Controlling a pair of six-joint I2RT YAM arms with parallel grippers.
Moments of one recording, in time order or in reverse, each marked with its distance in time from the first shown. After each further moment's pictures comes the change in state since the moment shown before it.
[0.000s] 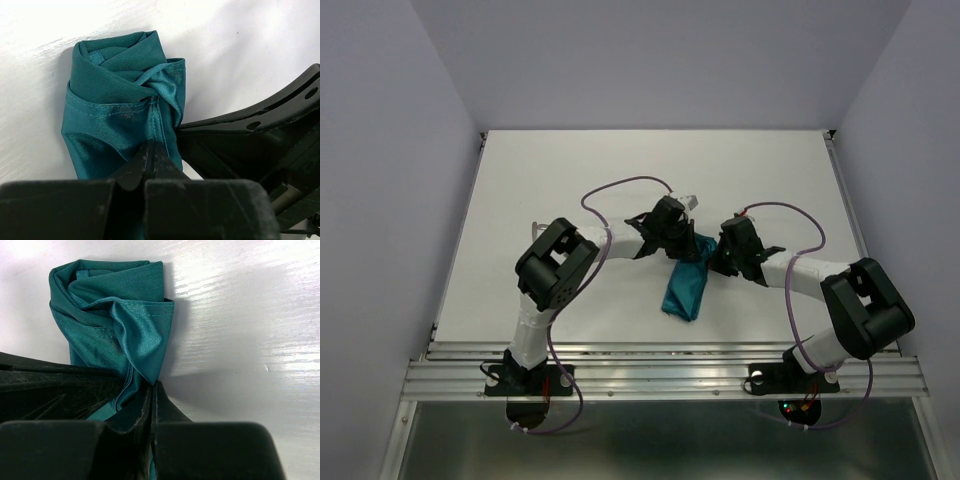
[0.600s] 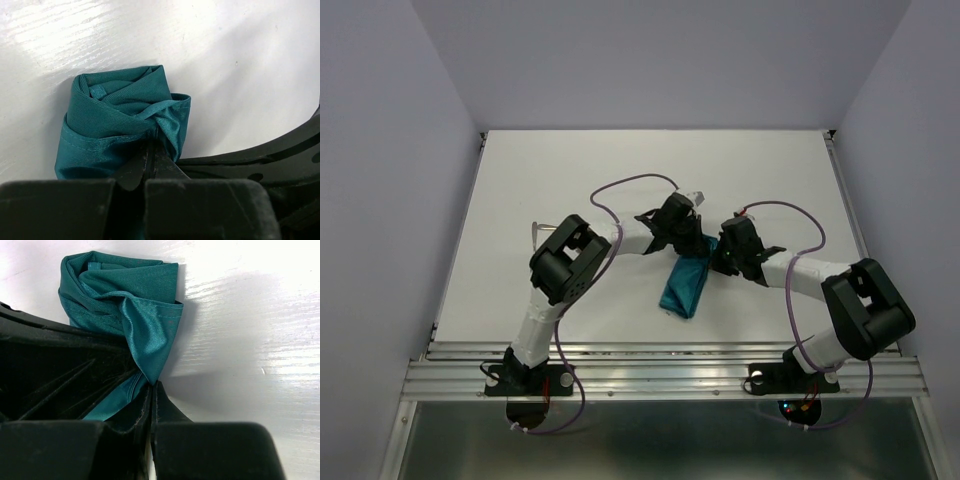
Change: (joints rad) left arm -0.005 0.106 0.119 -0.001 -0.013 -0.034; right arm 0.000 -0.003 0.000 0.000 -0.003 -0.023
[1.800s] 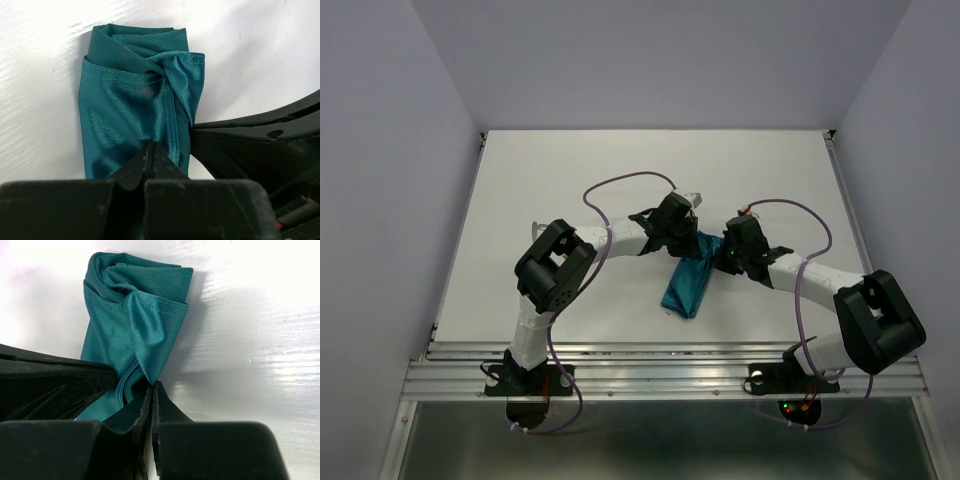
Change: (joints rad) left arm -0.019 -0.121 -0.044 -0.138 -0.057 0.050; right arm -0.012 -0.079 0.000 -0.062 0.014 -0.030
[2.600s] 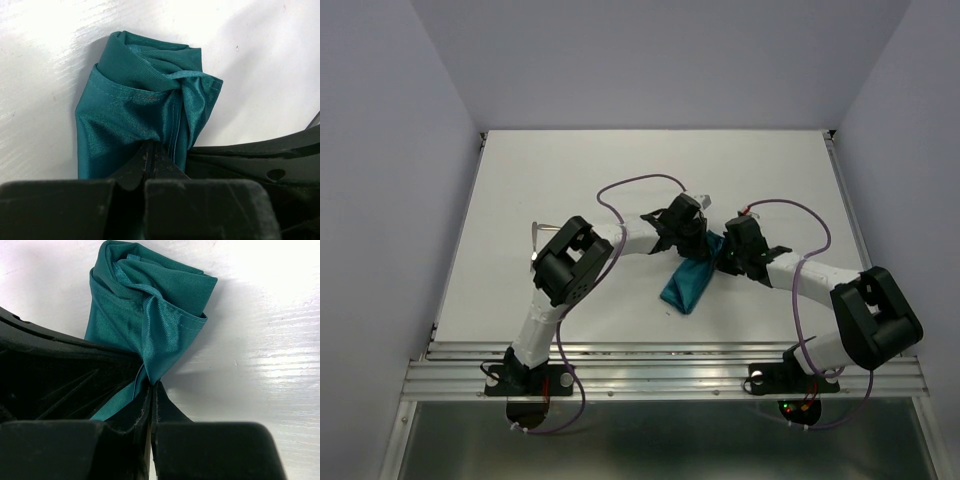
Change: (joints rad) left arm -0.013 0.128 0.101 0.032 0.047 -0.016; right arm 0.000 0.019 0.001 -0.009 0.008 -0.025
